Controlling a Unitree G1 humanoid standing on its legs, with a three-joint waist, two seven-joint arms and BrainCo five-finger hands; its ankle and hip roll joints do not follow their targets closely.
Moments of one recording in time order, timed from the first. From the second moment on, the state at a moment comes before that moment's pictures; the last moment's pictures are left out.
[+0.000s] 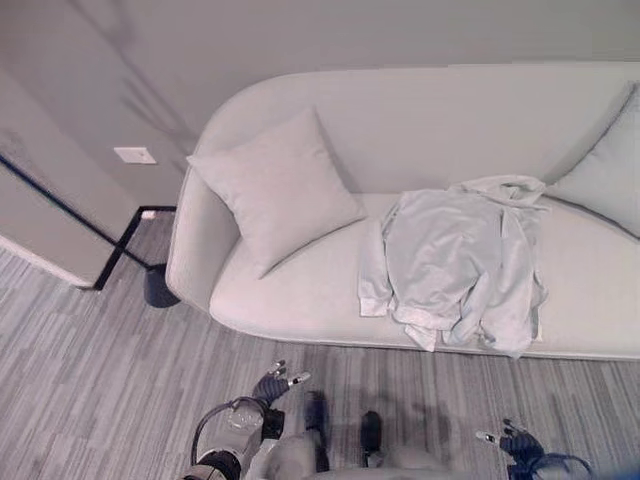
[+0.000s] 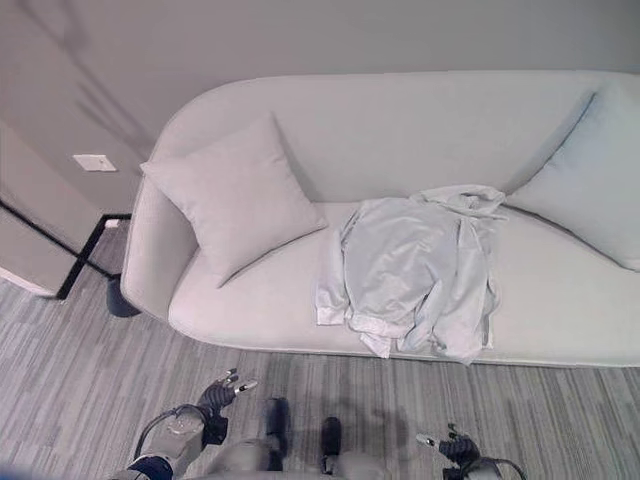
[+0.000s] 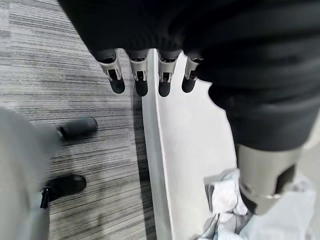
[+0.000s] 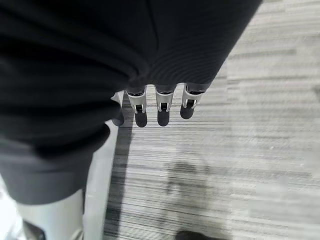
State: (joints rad) left arm -0.11 0.20 -0.32 1.06 -0.29 -0.13 0.00; right arm 0.04 -0.38 0.21 1.13 0.25 -0.10 -0.02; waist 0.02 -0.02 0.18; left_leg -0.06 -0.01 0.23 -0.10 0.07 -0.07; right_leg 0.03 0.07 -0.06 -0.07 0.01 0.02
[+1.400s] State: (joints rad) left arm -0.19 0.24 -0.36 0.94 -0.31 -0.14 0.00; right arm 0.02 -0.45 0.15 0.88 0.24 -0.11 -0.04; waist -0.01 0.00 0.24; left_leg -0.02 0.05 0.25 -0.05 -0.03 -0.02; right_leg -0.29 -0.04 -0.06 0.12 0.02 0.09
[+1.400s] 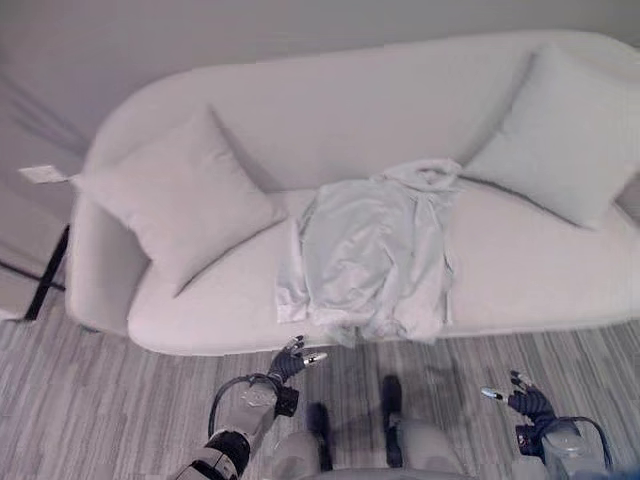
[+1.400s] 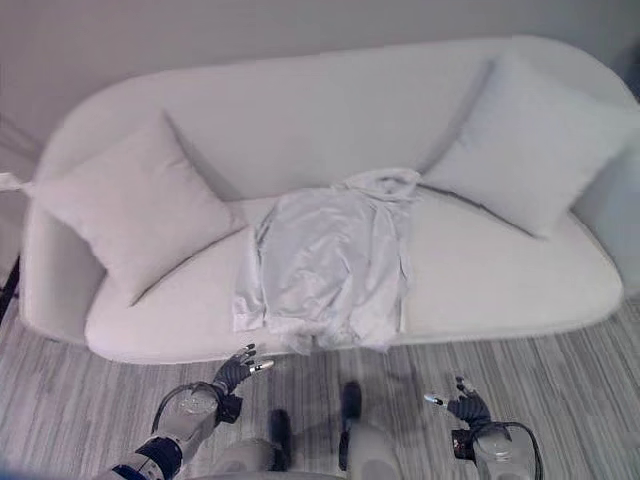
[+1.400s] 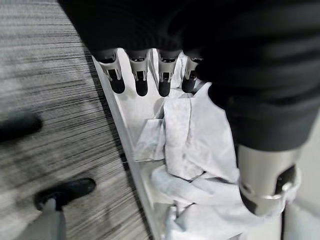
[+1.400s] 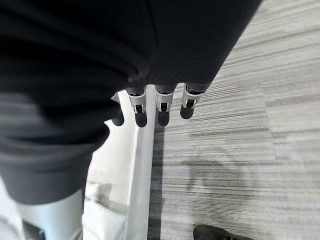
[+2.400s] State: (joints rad) left arm -0.29 0.34 -0.30 0.70 -0.37 -0.16 0.06; right arm -0.18 -0.65 0.04 0.52 0.23 -0.17 -0.10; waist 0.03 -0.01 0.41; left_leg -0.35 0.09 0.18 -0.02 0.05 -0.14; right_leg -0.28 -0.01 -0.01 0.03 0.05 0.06
